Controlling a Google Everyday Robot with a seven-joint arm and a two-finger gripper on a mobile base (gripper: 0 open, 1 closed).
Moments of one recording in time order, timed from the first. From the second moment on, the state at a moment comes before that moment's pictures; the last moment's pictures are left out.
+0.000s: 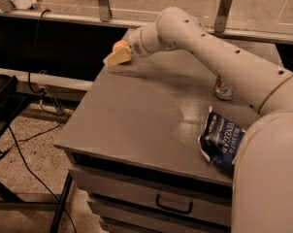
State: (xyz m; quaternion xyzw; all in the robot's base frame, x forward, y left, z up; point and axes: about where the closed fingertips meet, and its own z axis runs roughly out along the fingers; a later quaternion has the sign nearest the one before) arm 0.790 0.074 0.861 -0.44 0.75 0.17 0.47
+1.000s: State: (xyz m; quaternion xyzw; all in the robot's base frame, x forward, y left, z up) arm 0.788 0.064 0.906 -0.43 0.71 0.20 0.52
